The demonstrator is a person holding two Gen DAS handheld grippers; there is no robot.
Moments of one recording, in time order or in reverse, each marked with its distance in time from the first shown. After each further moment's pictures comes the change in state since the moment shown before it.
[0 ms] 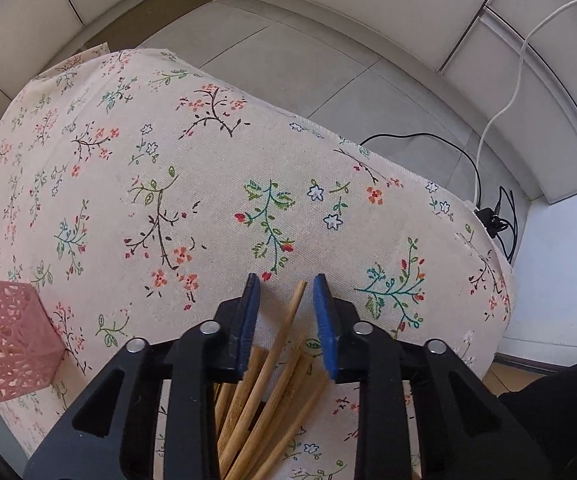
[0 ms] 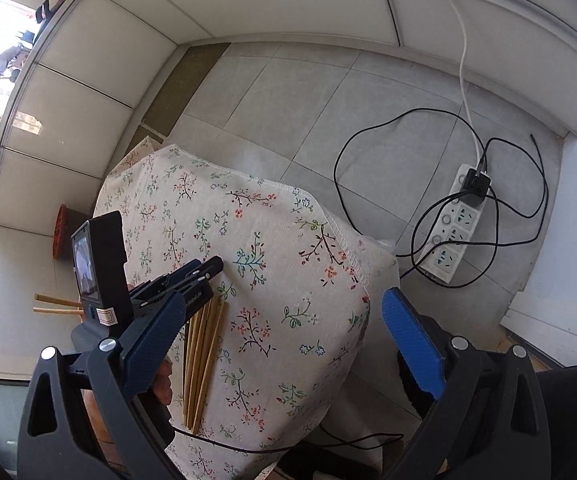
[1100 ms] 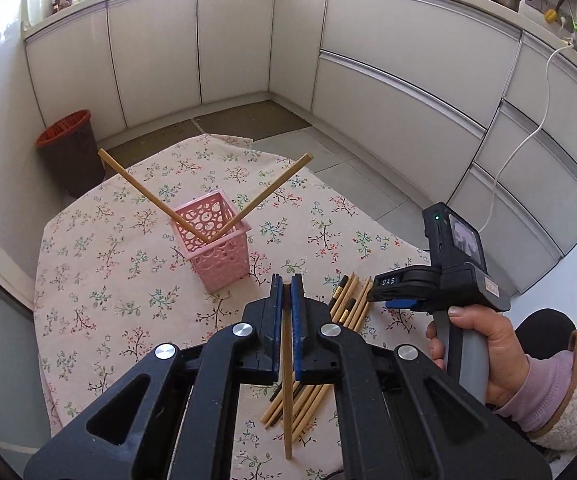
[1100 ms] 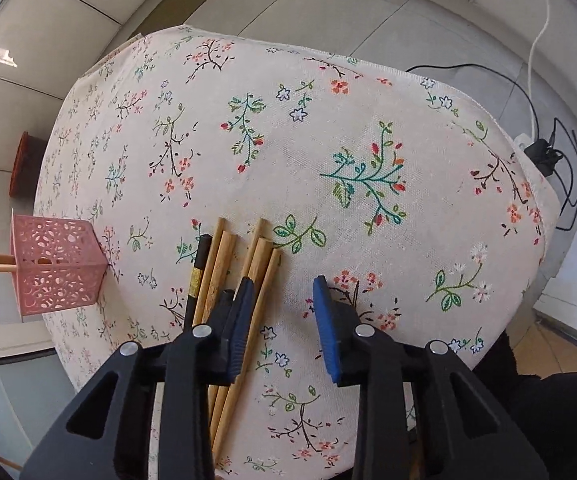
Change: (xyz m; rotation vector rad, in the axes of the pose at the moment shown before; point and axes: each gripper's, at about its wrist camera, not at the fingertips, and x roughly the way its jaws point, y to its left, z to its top) left arm -0.215 0.086 -0.177 -0.253 -0.507 0.059; right arm 0.134 0.102 -0.051 -0.147 0.160 -0.173
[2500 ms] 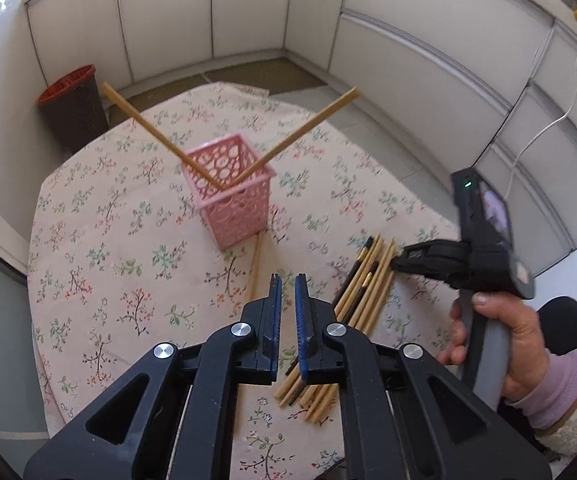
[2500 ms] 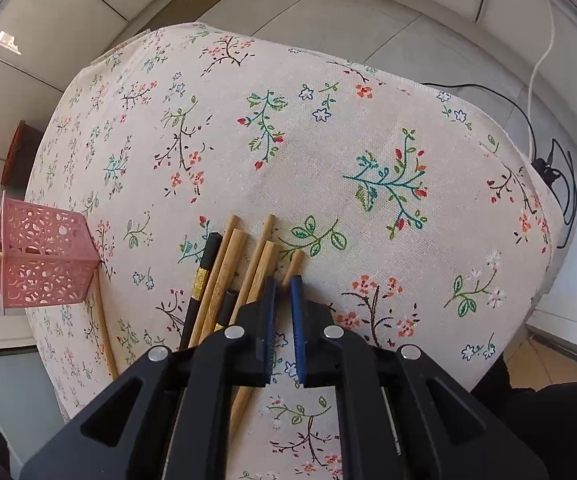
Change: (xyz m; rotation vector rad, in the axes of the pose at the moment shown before) left arm 0.042 0.025 -0.019 -0.040 0.194 0.039; right arm 0.006 0.012 -0.004 -0.046 -0.051 -0.006
